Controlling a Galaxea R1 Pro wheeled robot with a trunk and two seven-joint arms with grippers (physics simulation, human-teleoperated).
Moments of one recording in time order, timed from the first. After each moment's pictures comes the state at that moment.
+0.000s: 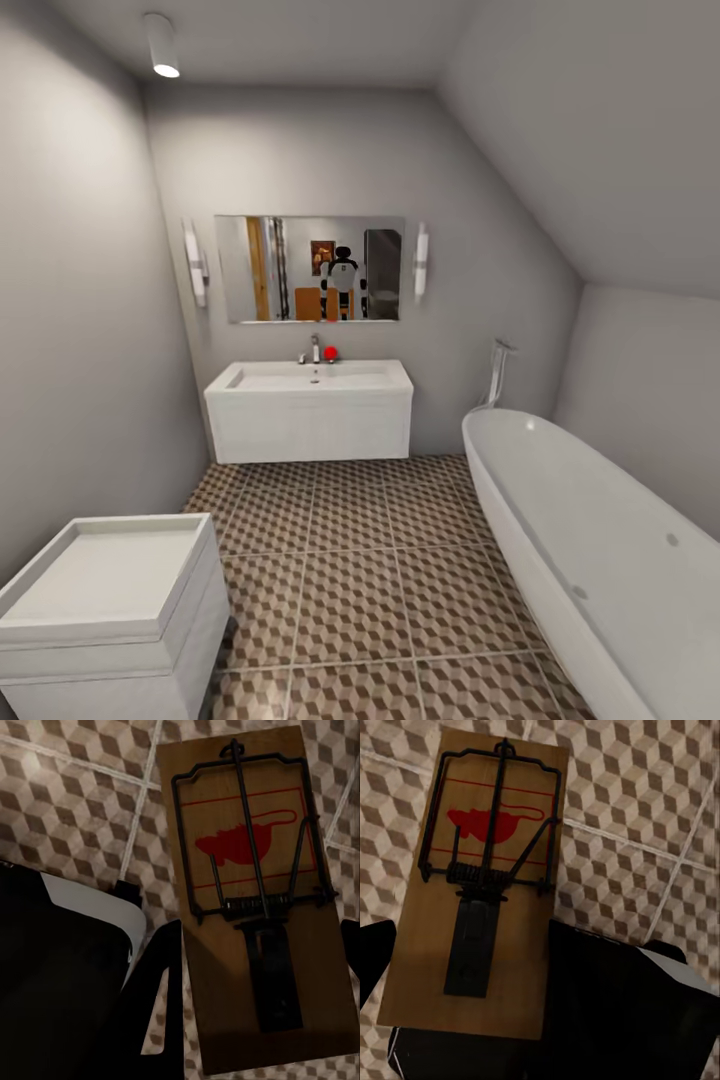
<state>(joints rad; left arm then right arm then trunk) -0.33 0.05 -0.29 -0.08 0.68 0.25 -0.03 -0.36 -0.03 0.05 0.00 0.31 0.19 0.03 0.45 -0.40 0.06</state>
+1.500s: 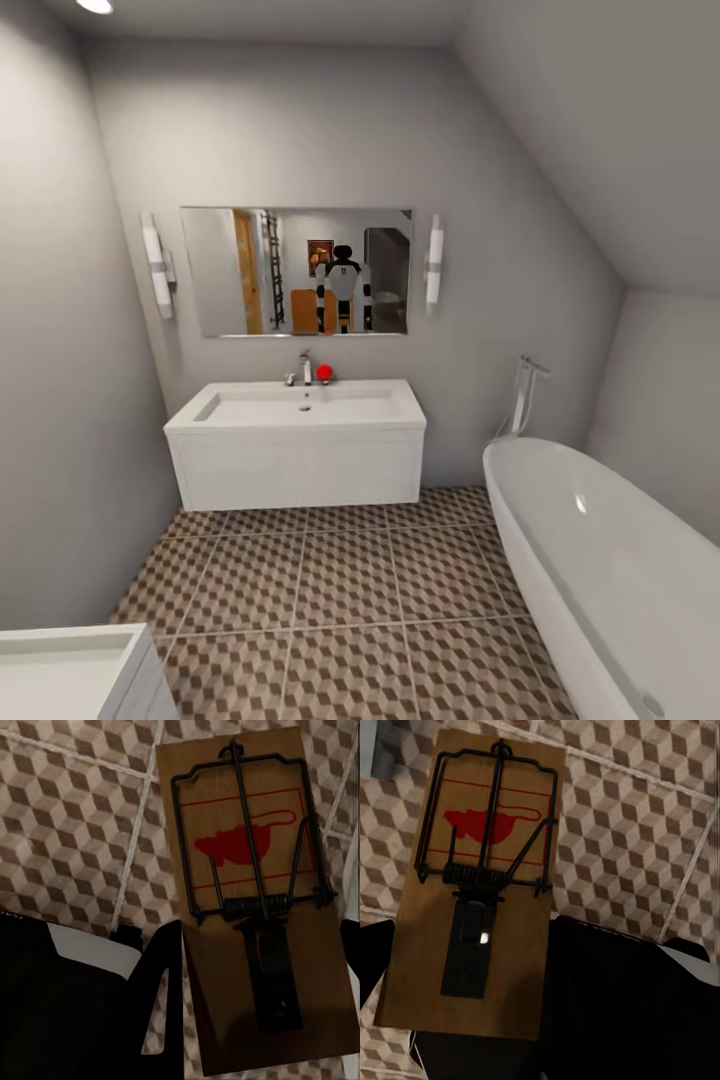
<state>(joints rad) -0.33 0.02 -0.29 -0.09 0.65 0.26 0.06 -0.41 -0.02 0.06 -0.08 0.29 0.23 0.05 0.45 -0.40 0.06</state>
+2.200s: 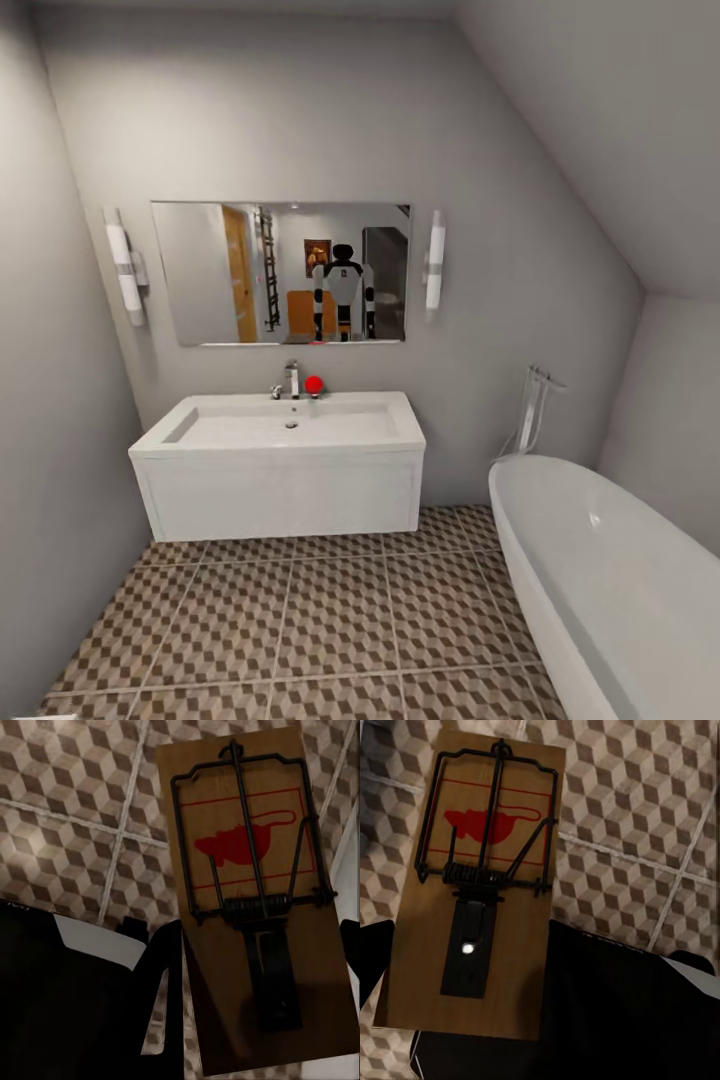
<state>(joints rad) -0.33 0.02 -0.29 -0.06 0.65 0.20 0.06 -0.41 -0.01 0.06 -0.06 0.29 0.23 0.05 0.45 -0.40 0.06</state>
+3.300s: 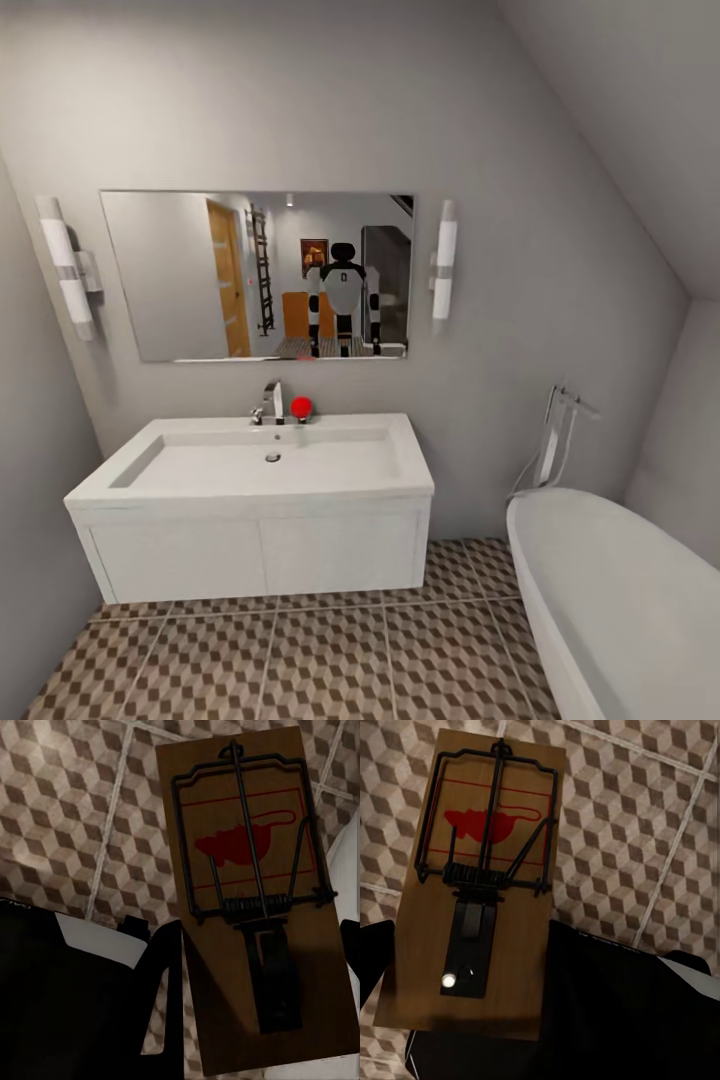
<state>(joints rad) -0.33 0.01 -0.29 -0.06 0.66 0.19 0.06 -0.41 -0.01 0.06 -0.06 0.29 0.23 0.05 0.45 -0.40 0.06</state>
